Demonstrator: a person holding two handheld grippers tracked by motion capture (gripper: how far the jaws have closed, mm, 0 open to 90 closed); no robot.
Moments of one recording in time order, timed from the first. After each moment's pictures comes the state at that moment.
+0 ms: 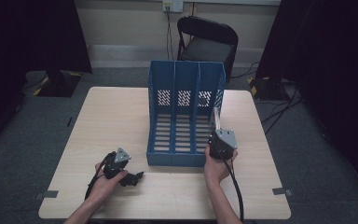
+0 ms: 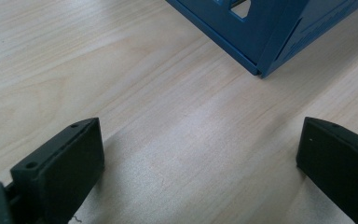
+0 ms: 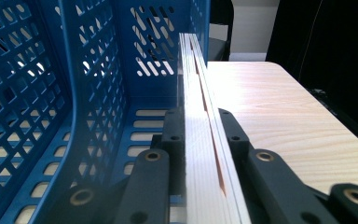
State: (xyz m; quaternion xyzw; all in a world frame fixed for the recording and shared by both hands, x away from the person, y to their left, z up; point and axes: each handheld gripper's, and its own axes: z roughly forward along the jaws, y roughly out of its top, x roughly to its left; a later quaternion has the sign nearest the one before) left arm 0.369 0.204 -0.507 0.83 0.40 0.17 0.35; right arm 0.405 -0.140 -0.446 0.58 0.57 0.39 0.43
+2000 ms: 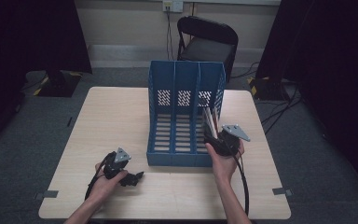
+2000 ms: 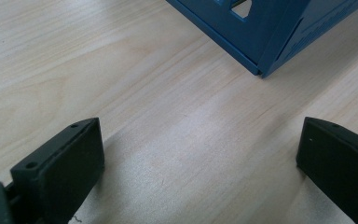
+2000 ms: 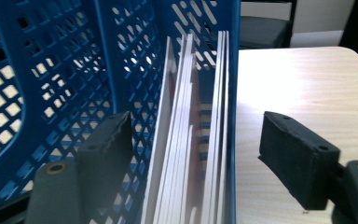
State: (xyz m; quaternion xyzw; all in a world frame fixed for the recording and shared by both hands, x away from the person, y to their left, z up) left arm 0.369 0.204 -0.507 0.83 0.40 0.17 0.35; right arm 0.413 -0.165 -0.433 0.56 0.62 0.46 0.32
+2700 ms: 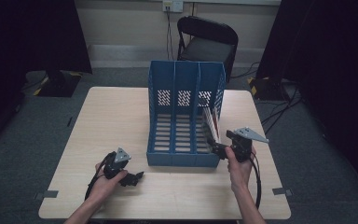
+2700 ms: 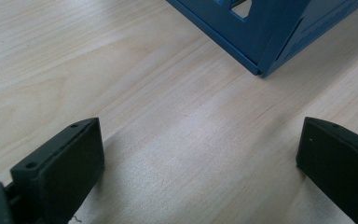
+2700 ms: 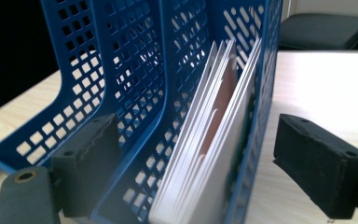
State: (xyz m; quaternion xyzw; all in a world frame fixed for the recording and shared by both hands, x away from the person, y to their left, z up) left arm 0.369 0.204 -0.507 0.83 0.40 0.17 0.35; right arm 0.387 -0.200 -0.413 0.48 0.67 0.52 0.23
